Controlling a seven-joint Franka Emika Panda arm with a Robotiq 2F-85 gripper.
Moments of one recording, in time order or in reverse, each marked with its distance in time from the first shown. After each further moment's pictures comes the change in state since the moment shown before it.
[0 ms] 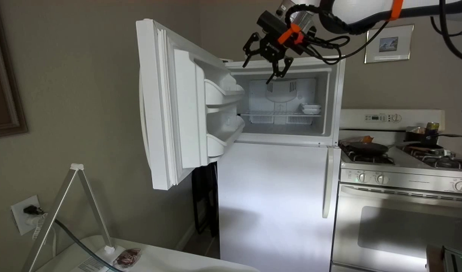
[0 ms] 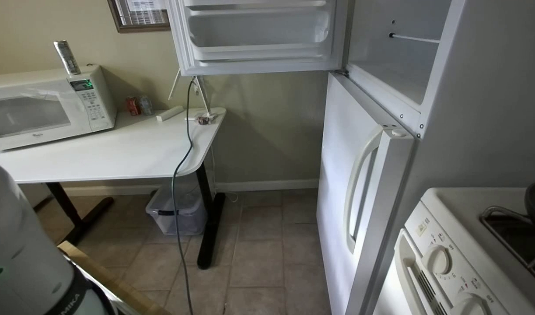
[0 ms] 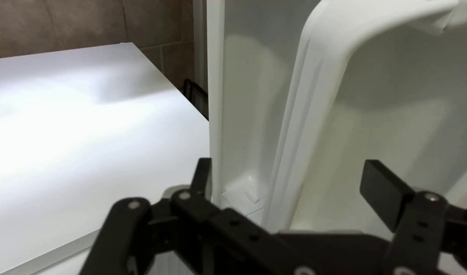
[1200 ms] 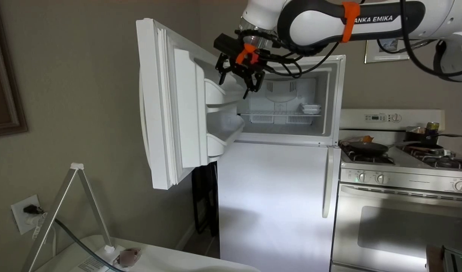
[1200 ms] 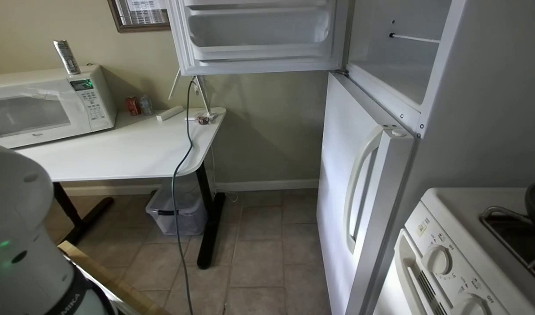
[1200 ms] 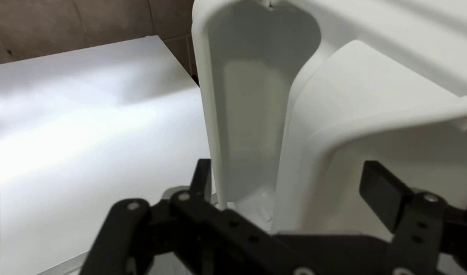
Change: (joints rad) arm 0.316 0.325 -0.129 0.319 -0.282 -0.229 0.244
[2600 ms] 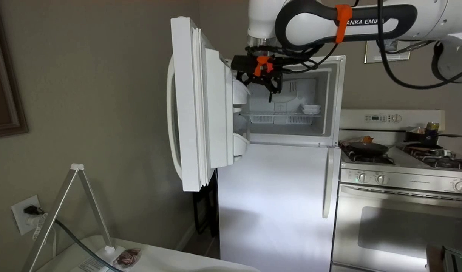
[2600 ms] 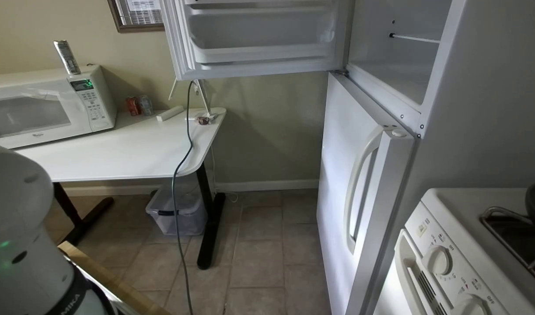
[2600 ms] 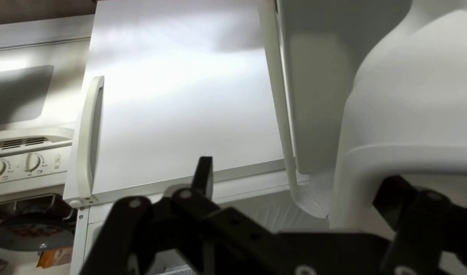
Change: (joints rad) arm -0.004 0.006 -0.050 0.038 -0.024 -0.309 -0.158
